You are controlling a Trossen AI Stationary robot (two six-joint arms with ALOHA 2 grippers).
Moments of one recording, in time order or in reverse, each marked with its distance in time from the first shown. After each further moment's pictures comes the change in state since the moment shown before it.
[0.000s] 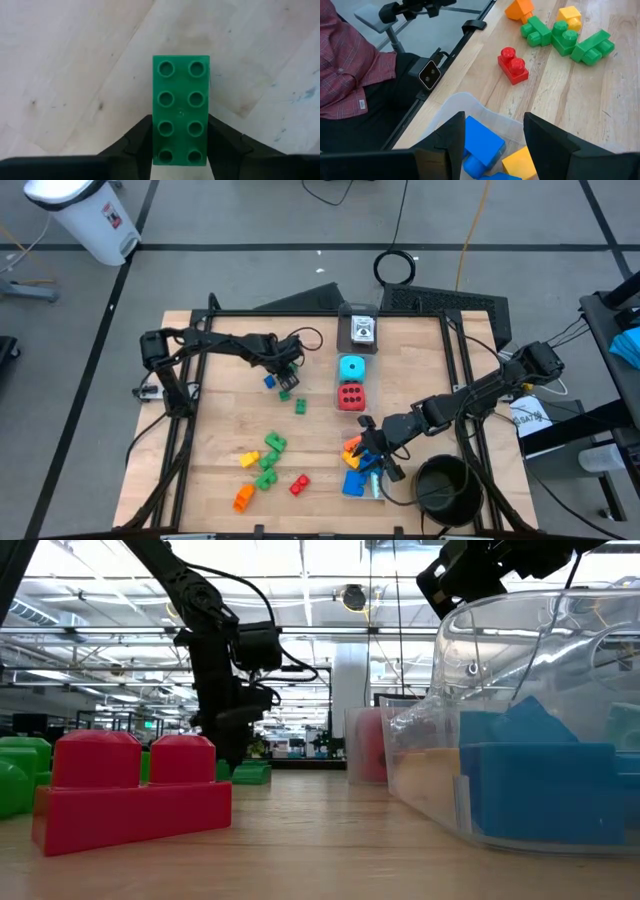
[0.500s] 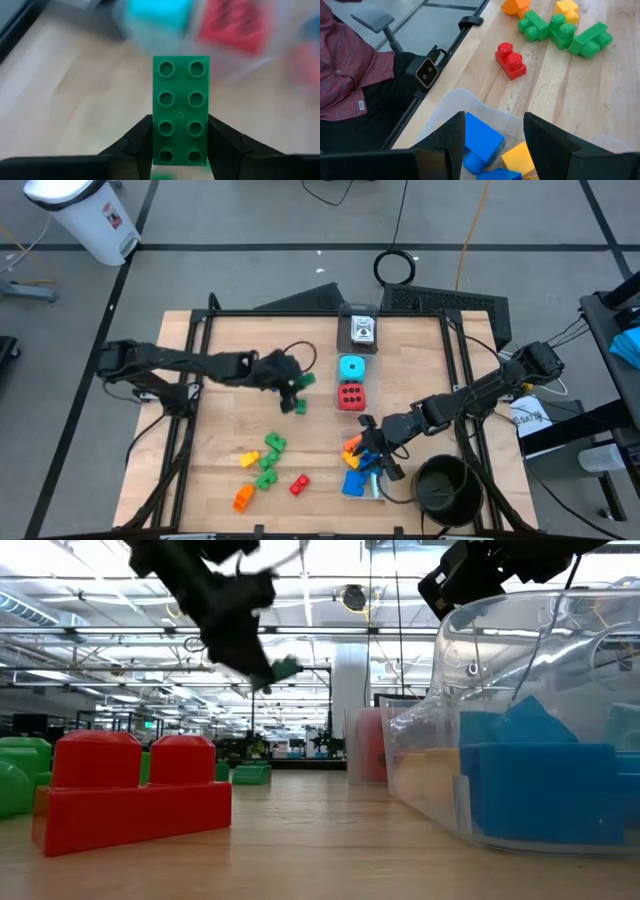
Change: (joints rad) left arm -0.285 -0.338 -0.055 0.249 -0.075 0.033; right arm -0.005 0.000 0.000 -0.019 0.004 0.026
